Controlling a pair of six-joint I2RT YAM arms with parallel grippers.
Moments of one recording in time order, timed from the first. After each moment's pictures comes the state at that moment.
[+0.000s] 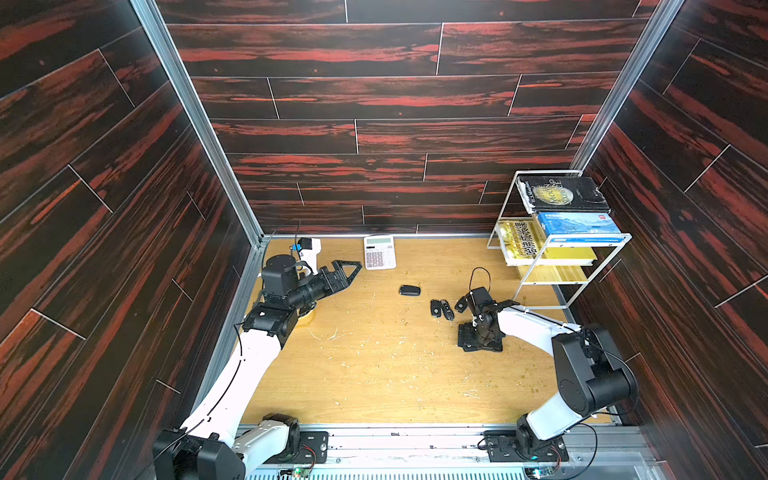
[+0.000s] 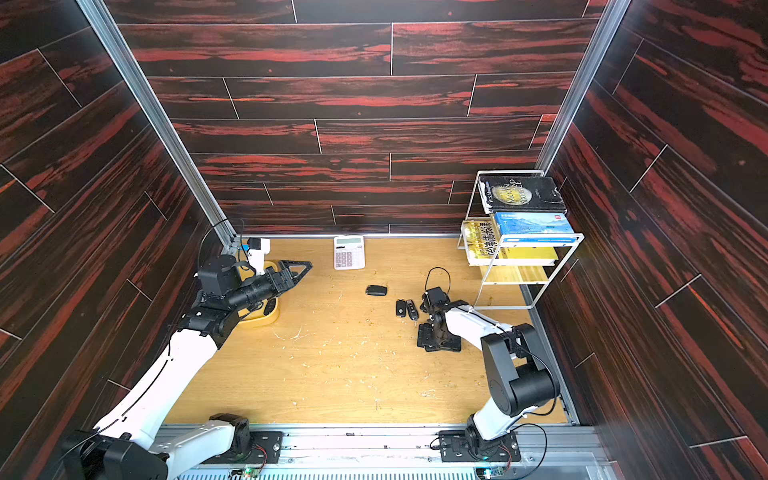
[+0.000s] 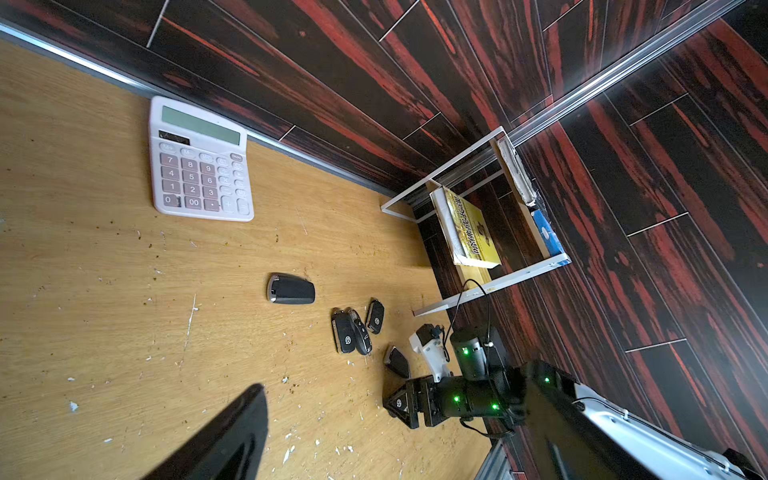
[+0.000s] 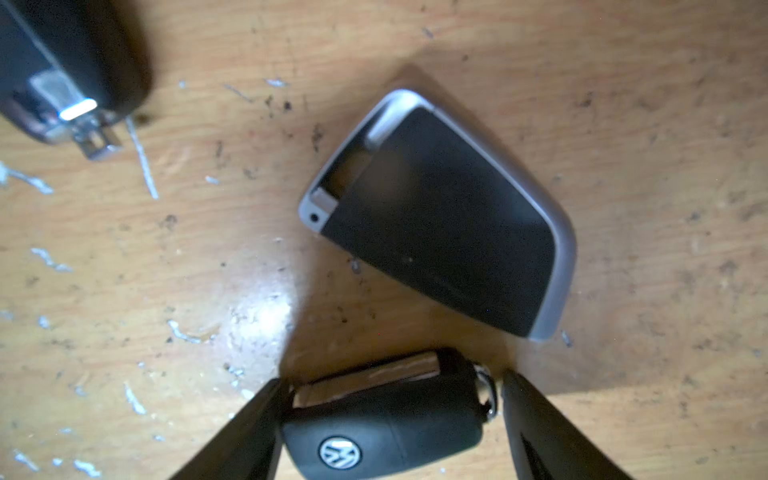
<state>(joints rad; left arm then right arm) -0.16 1.13 0.96 -0.11 0.64 -0.73 0.36 1.62 0.87 -0.67 0.04 0.45</state>
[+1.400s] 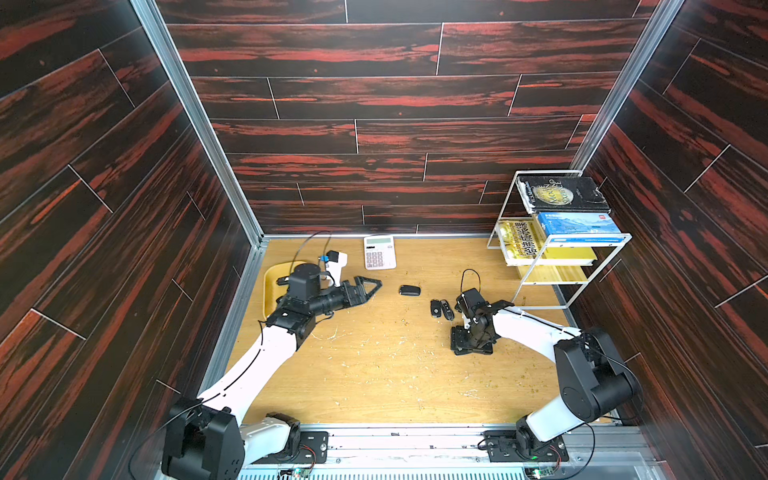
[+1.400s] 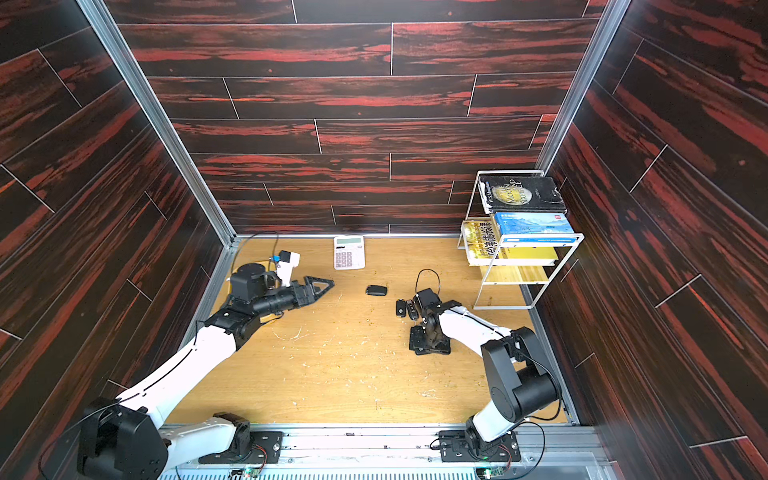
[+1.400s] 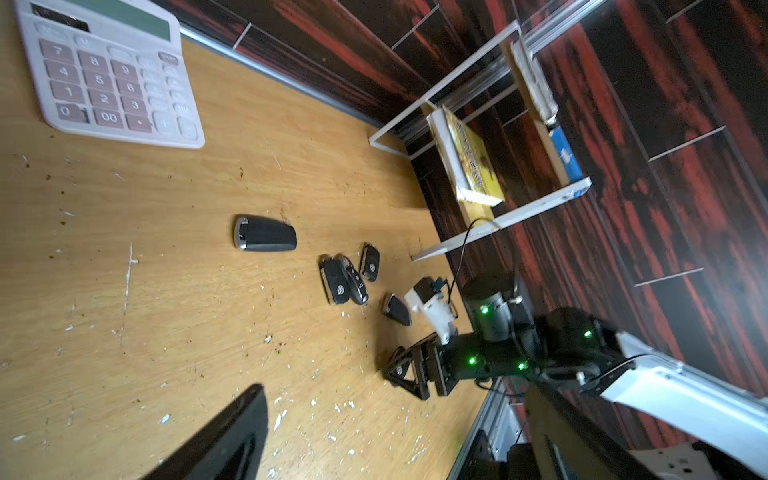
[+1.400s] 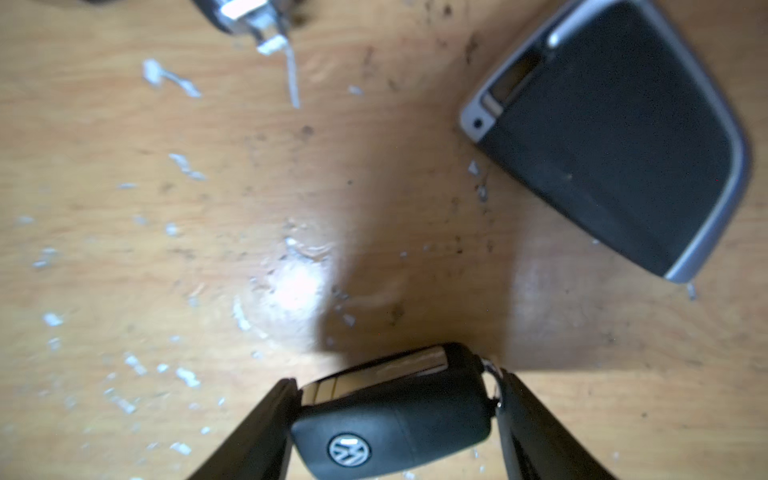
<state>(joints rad) -0.32 1.22 0.86 -0.02 0.64 -0.66 0.45 1.58 0.93 -0.76 -0.05 0.49</state>
